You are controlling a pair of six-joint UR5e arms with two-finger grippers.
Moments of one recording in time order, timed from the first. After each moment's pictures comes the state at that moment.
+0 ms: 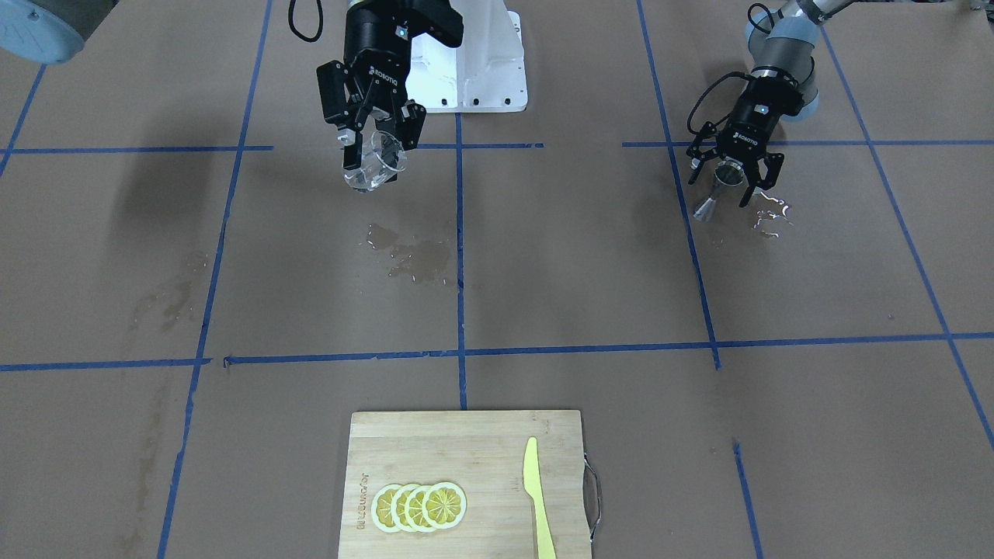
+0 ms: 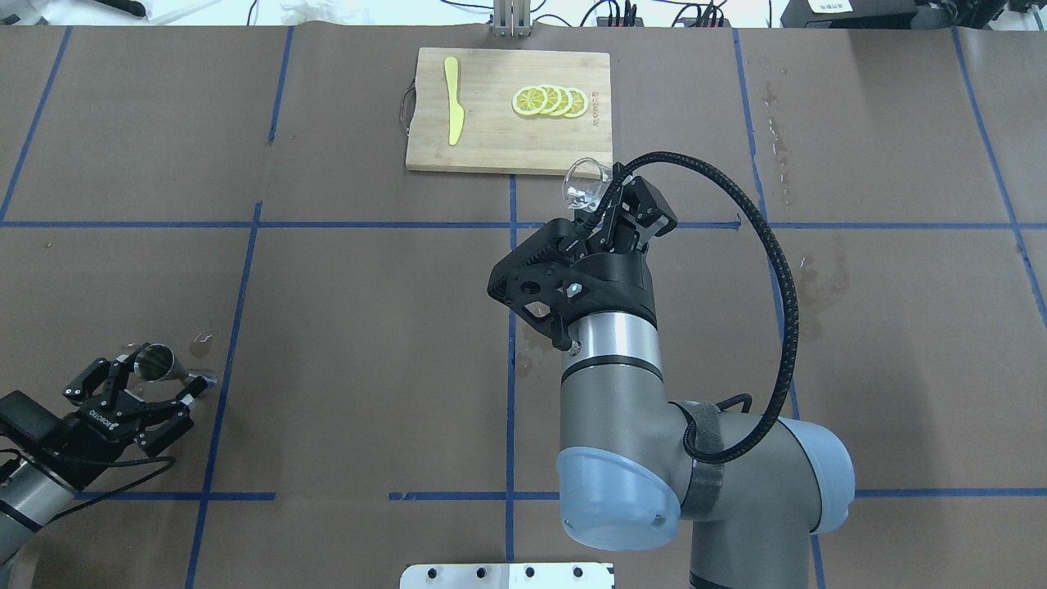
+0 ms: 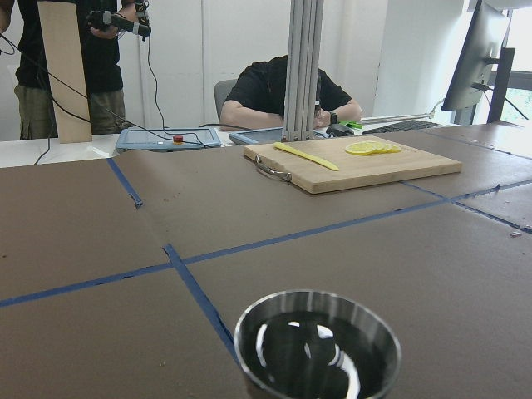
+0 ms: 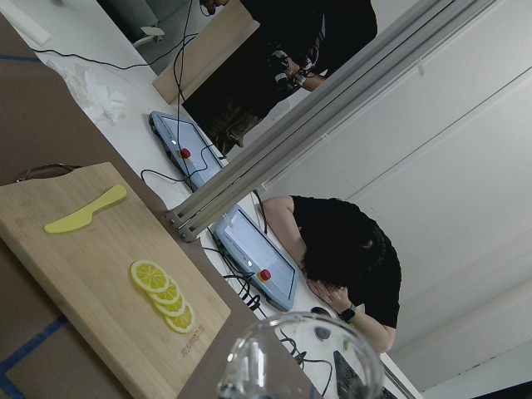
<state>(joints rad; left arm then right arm) -0.08 -1.45 -1.42 -3.61 -0.68 -0.57 0.20 -1.01 2.04 -1.69 0.46 0.51</state>
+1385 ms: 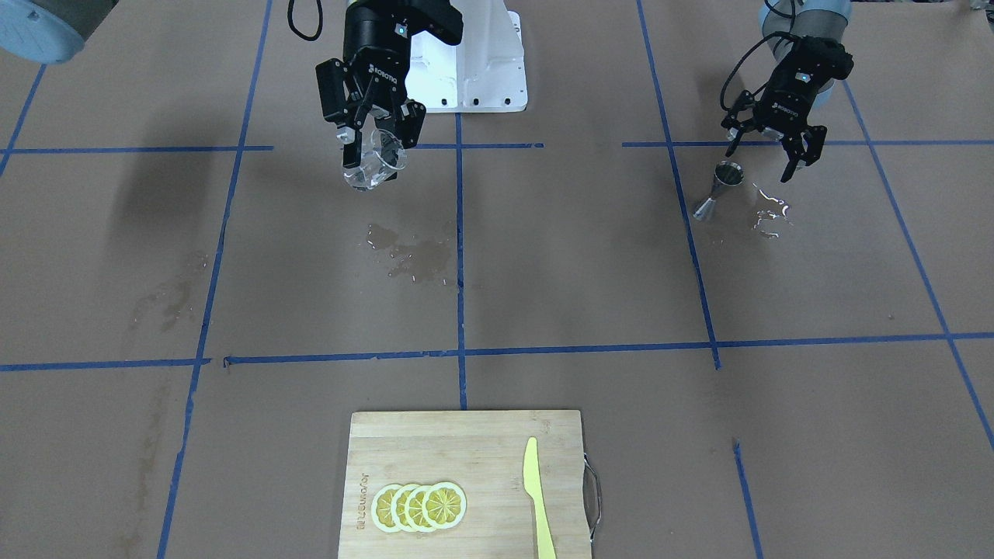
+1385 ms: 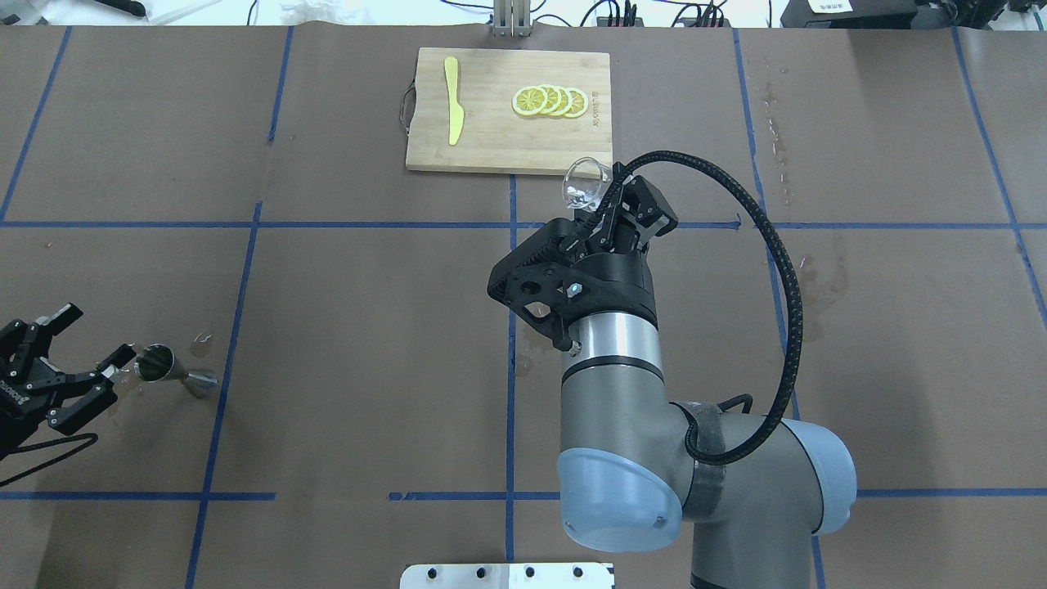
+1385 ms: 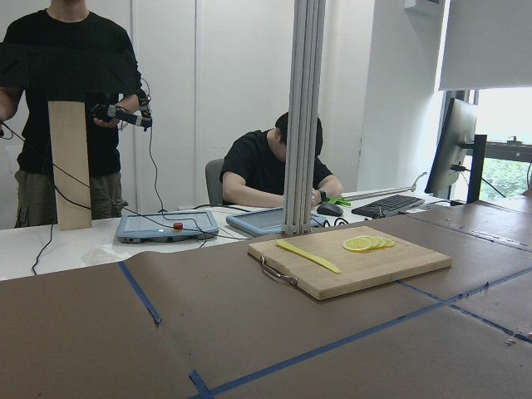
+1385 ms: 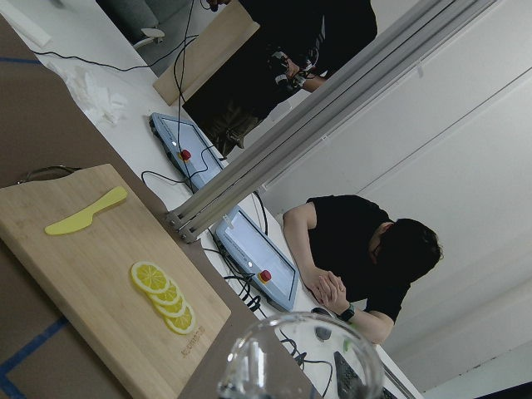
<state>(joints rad) -0.21 -1.33 -1.53 -3.78 -0.81 -0.39 0.20 -1.01 2.04 -1.69 0.46 0.51</state>
